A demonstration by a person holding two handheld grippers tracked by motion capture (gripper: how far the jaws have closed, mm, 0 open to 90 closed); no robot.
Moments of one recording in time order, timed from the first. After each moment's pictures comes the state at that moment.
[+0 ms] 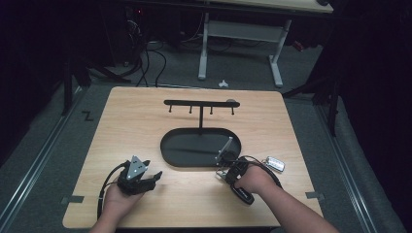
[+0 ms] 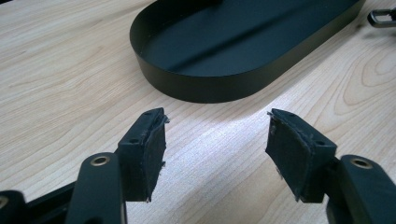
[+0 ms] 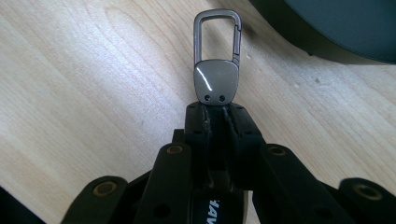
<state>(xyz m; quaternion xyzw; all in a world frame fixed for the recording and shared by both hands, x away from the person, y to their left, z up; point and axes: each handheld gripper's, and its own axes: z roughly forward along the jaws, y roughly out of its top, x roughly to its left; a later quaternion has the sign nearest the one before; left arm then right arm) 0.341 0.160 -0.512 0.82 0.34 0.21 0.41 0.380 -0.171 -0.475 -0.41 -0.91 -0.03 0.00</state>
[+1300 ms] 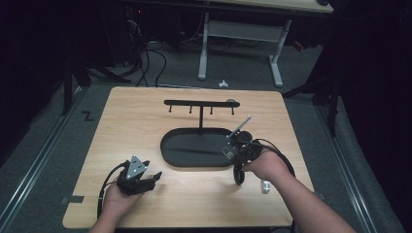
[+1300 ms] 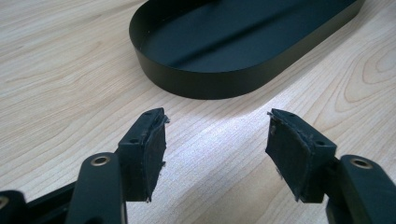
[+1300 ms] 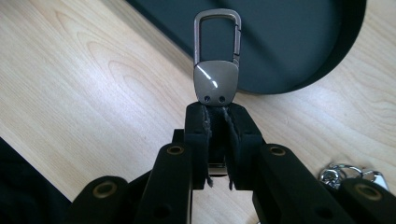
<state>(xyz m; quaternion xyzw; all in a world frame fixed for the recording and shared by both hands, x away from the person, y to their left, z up) 0.342 0.161 -0.513 0.82 0.34 0.20 0.41 0.390 -0.193 -0.398 -0.43 -0.89 -0.12 -0.04</state>
